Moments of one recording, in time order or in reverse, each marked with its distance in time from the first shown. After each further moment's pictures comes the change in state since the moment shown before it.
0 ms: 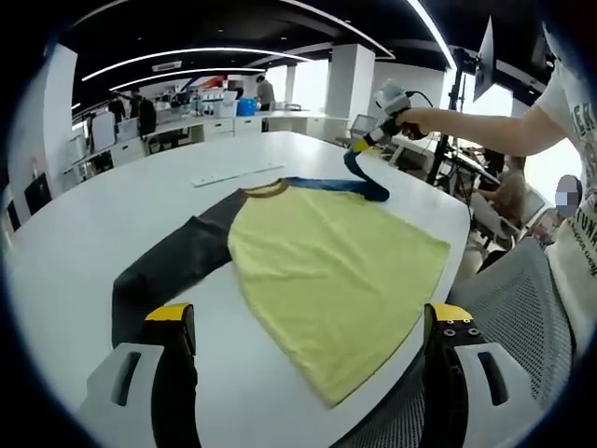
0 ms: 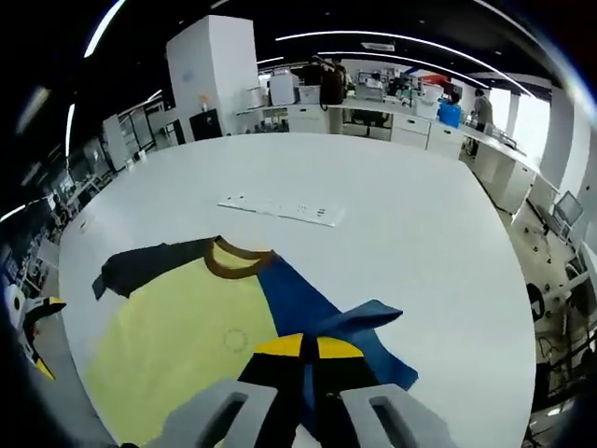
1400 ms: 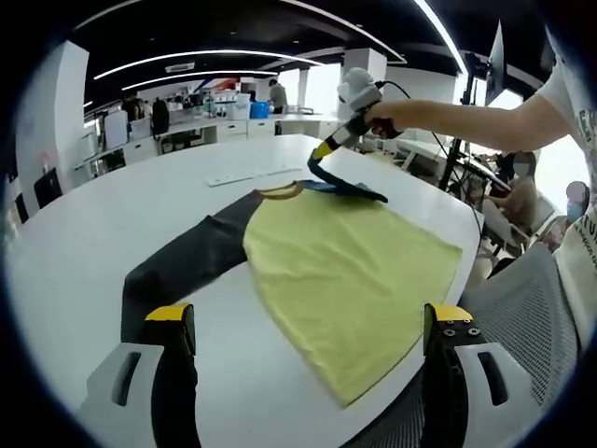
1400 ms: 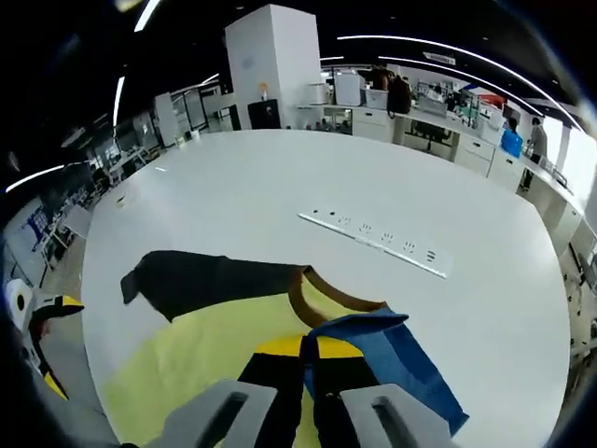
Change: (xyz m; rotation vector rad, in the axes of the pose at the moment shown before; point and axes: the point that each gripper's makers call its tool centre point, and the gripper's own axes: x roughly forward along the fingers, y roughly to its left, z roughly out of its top) left arm -0.006 0.017 -0.002 -0.021 -0.014 0.067; right arm 0.070 0.126 0.051 -0.179 0.000 0.194
